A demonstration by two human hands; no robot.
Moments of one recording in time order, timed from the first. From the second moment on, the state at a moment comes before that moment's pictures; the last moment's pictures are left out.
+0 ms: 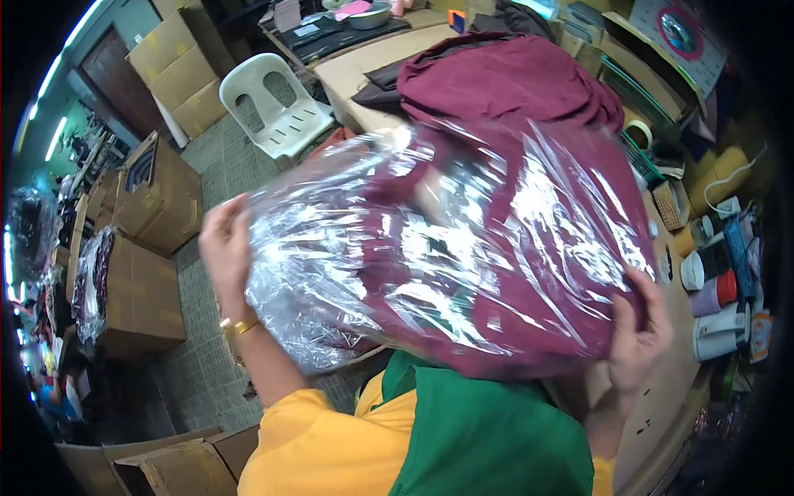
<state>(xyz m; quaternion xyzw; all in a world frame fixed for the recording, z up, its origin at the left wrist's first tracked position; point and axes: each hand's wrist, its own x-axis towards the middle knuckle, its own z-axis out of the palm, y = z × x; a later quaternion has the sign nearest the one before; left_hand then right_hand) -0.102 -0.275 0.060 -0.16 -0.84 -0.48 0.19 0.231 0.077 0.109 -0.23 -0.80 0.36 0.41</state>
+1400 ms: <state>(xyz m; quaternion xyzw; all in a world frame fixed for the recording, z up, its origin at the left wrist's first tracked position) -0.180 -0.114 -0.022 -0.43 -0.82 -0.36 0.12 0.169 0.179 0.002 -0.32 -0.67 0.66 0.14</state>
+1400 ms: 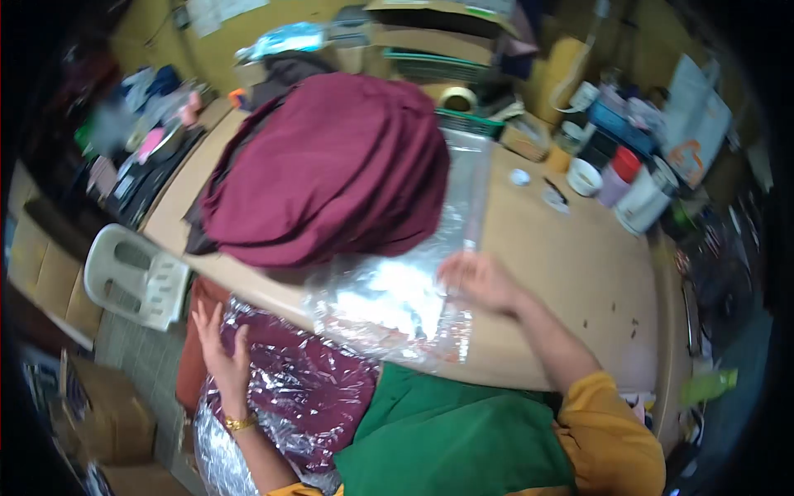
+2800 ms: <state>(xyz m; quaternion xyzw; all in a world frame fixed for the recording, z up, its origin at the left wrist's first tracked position) 0.204 0.100 -0.003 -0.84 -0.42 -0.18 -0.30 0.309 0.248 0.060 -0.29 -0.55 0.70 0.36</state>
